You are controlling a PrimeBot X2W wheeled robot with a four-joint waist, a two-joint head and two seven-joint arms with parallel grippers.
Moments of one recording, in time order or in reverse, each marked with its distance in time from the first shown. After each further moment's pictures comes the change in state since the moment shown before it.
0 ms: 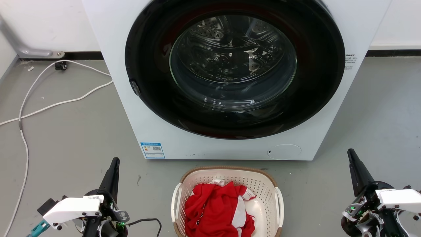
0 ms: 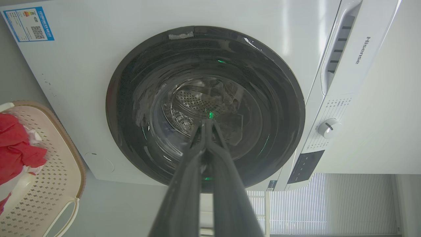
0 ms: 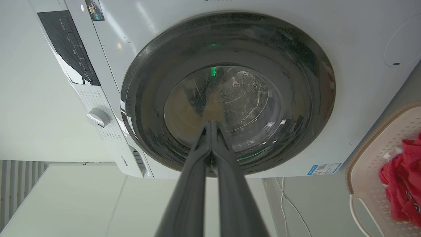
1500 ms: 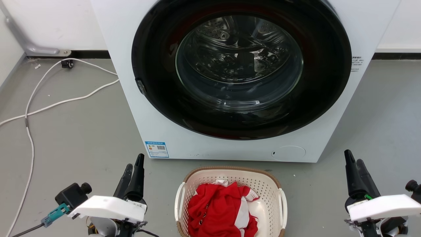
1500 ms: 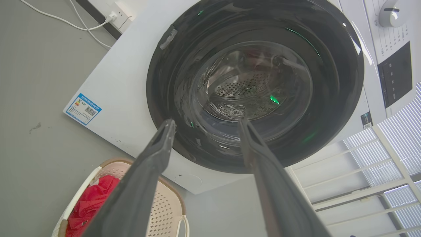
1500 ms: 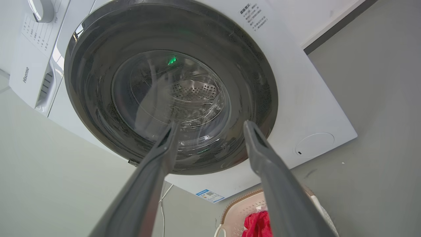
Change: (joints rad) left arm 0.031 0.020 -0.162 -0.047 0.627 0.000 -0.160; right arm 0.080 0.002 0.040 -0.113 -0.771 0.000 -0.156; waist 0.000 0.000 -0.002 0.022
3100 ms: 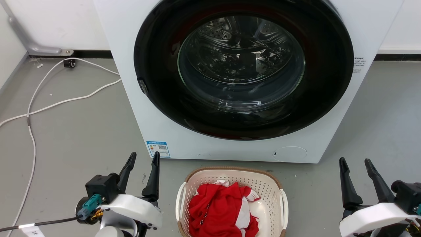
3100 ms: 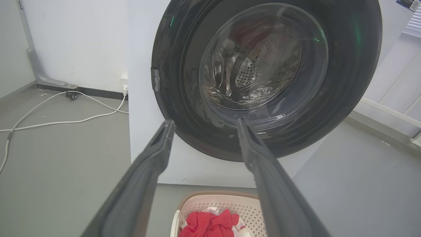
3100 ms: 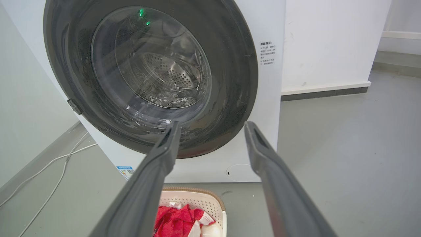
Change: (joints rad) left arm -0.037 0.025 -0.067 0.038 0.638 0.001 -0.139; right arm 0.086 0.001 0.002 -0.149 -0.613 0.000 0.002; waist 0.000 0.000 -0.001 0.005
